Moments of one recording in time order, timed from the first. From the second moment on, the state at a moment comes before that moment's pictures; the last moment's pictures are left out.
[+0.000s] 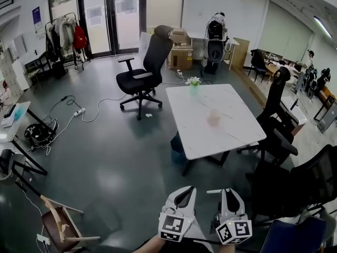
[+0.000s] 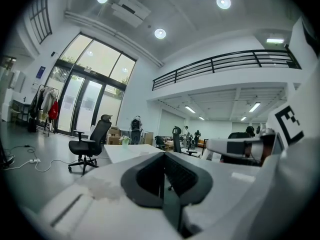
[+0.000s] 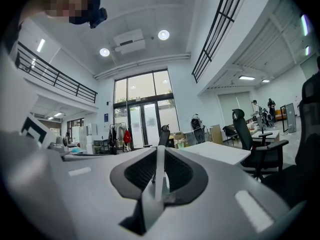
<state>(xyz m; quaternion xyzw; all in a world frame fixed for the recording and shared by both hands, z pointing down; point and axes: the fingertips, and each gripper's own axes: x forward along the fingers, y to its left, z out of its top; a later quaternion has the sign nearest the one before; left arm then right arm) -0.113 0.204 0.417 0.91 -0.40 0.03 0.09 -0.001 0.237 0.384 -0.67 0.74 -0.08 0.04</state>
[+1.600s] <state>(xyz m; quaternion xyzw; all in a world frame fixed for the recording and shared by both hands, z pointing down) 0.091 -0.088 0.456 0.88 -0.44 0.12 0.11 0.202 -0.085 0.418 -0.60 0.78 -0.17 0.08</state>
